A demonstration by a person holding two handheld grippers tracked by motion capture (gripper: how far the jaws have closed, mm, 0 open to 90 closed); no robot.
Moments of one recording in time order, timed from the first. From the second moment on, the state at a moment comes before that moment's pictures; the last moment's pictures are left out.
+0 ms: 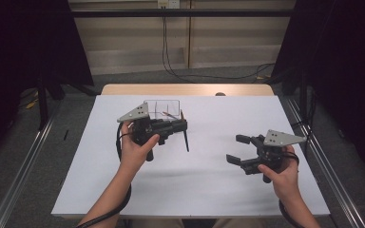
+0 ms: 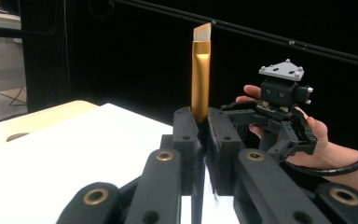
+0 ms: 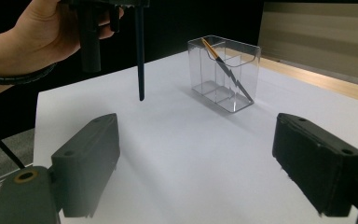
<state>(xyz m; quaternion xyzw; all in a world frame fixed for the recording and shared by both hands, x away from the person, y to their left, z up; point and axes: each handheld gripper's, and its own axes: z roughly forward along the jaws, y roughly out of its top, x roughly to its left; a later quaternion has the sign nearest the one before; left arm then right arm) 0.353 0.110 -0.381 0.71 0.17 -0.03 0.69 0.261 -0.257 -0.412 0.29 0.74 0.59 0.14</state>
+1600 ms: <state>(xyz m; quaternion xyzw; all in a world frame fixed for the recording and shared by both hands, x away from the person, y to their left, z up) 0.372 0.113 -0.374 0.71 0.18 0.00 0.68 0.235 -0.302 -0.426 0.32 0.73 0.58 0.16</state>
